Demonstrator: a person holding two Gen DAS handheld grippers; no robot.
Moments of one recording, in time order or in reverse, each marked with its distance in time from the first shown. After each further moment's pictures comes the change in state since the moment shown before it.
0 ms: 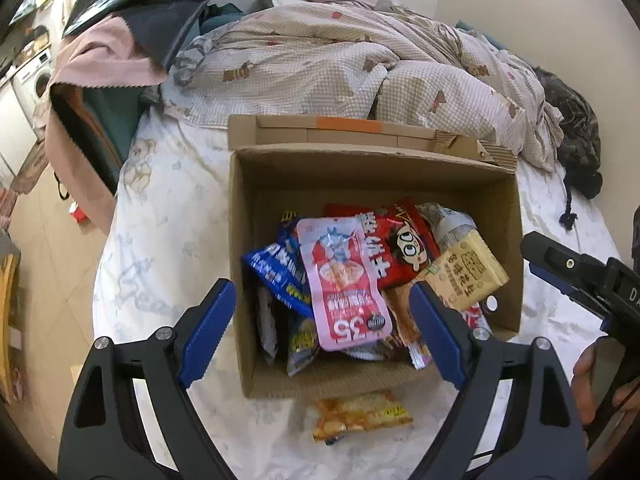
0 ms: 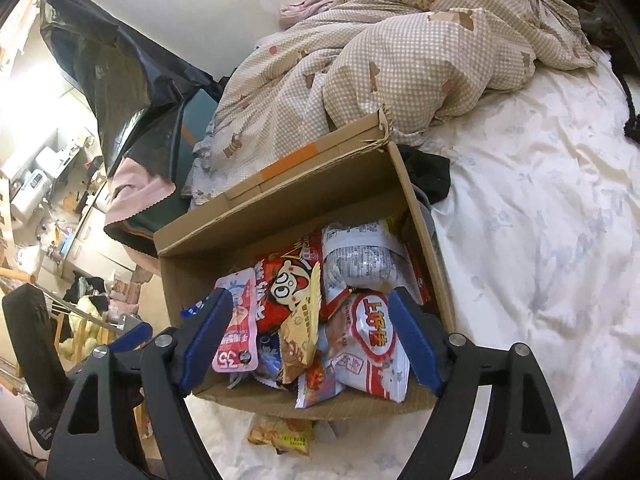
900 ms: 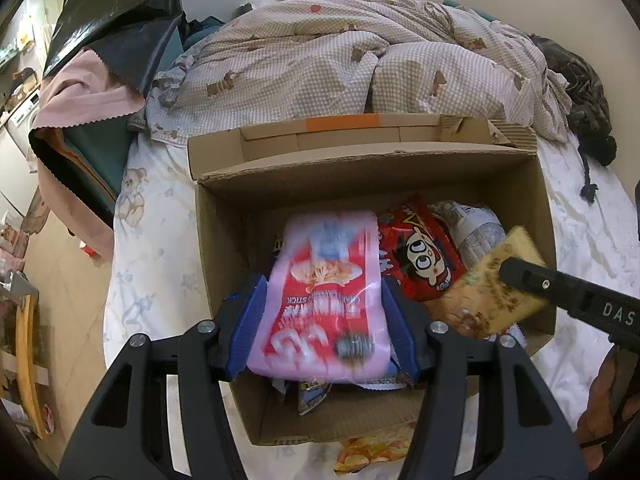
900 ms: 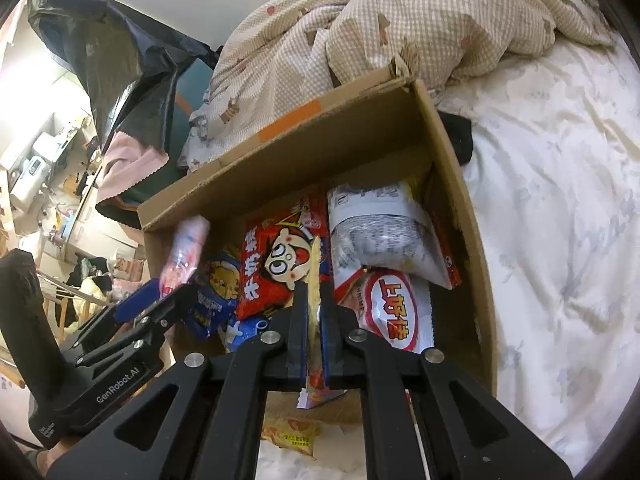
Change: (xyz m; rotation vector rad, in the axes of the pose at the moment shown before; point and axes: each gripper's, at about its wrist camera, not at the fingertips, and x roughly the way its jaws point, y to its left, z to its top) left arm 0.038 -0.021 0.018 0.135 0.007 0.067; right arm 0.044 -0.001 -0.001 0.003 0.112 0.005
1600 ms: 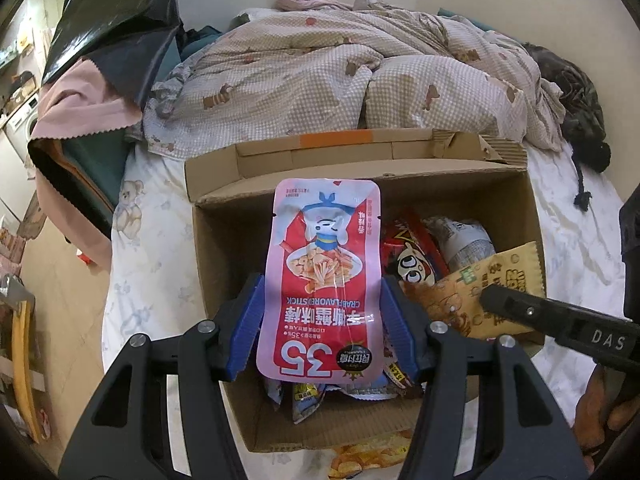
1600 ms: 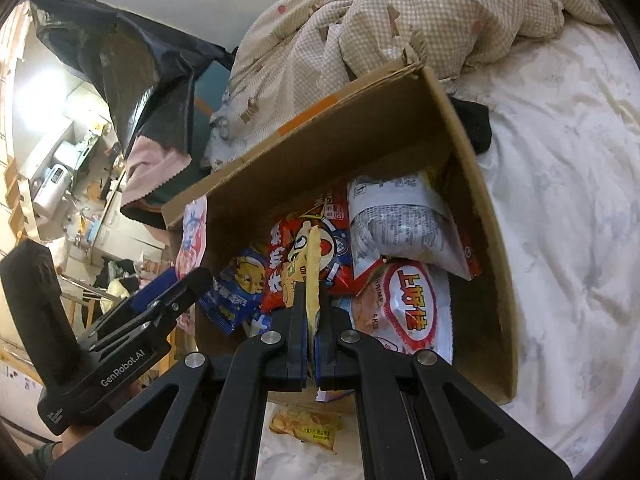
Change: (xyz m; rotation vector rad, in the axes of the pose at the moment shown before) left arm -0.008 -0.004 0.008 0.012 -0.046 -0.010; right arm 0.005 -0.002 -0.004 0.023 0.032 0.115
